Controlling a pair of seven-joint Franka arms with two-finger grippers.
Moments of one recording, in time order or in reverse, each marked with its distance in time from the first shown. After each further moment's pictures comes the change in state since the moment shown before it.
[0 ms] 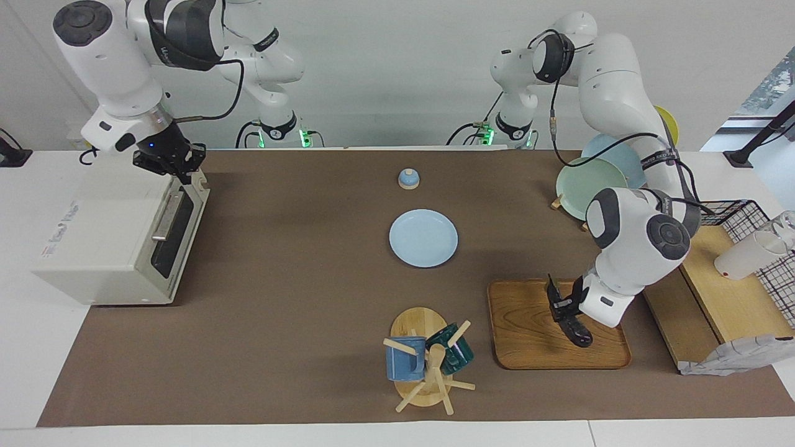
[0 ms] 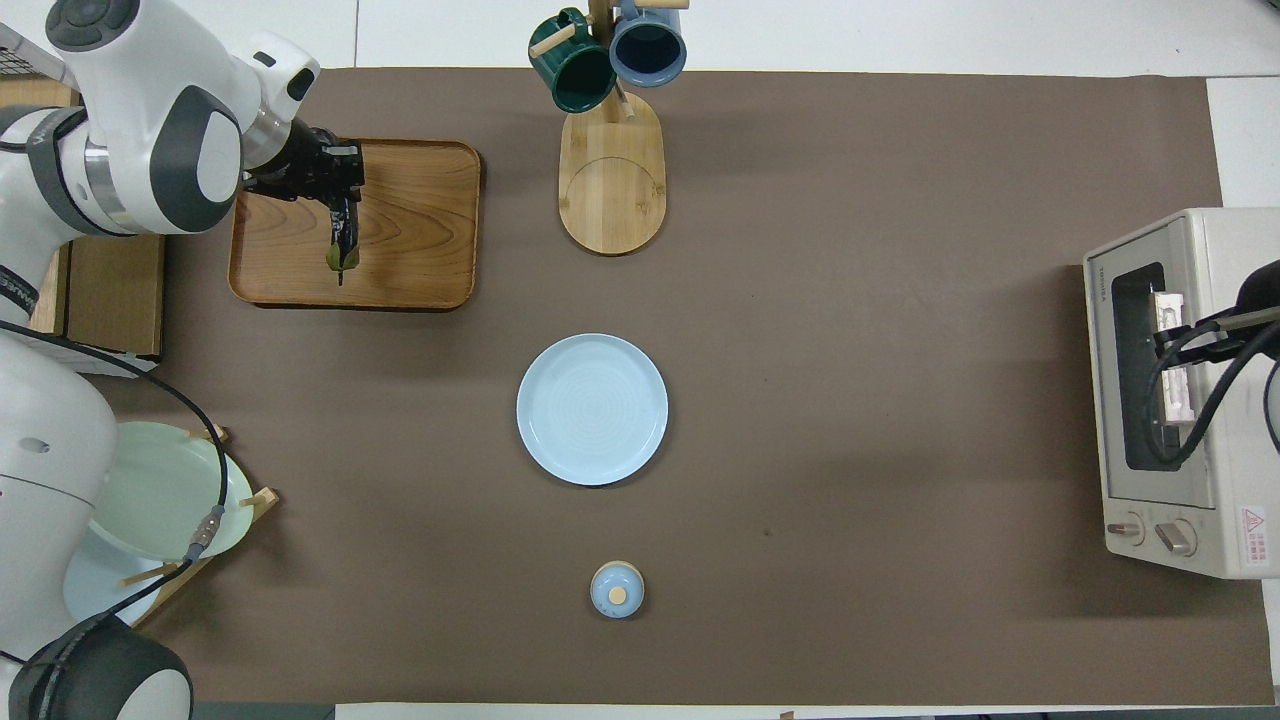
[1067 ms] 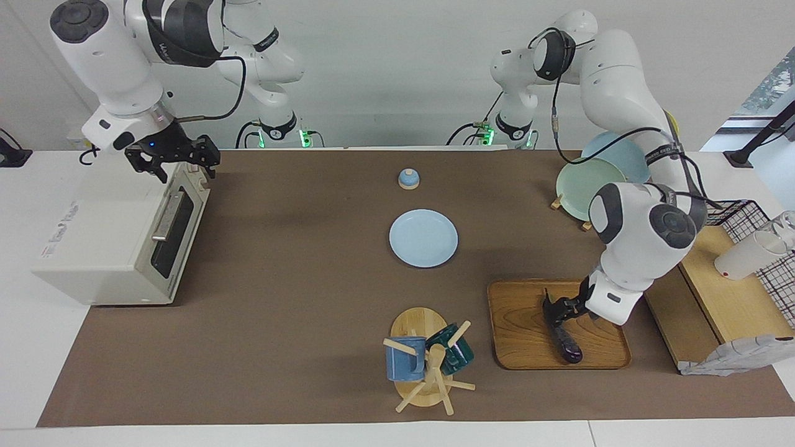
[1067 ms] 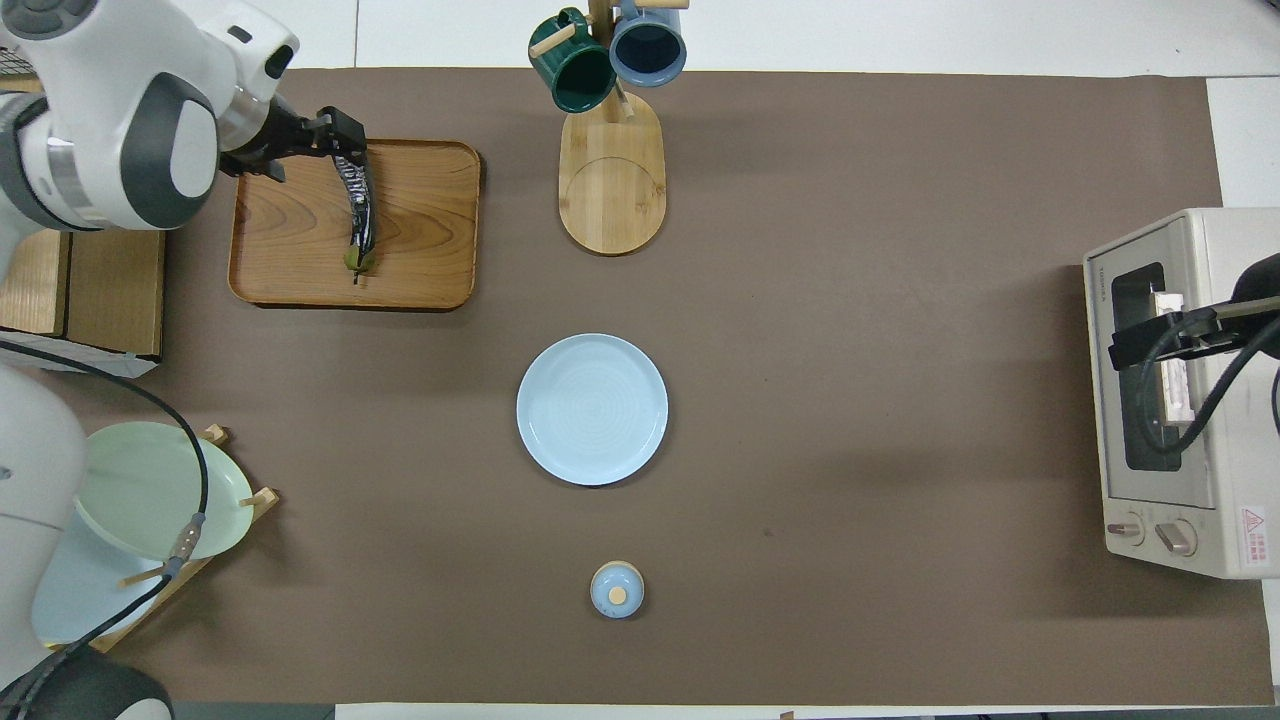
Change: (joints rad) left arm 0.004 -0.093 -0.006 0.003 0.019 0.001 0.004; right arm 0.001 0.004 0.004 0.016 0.019 -0.007 0.070
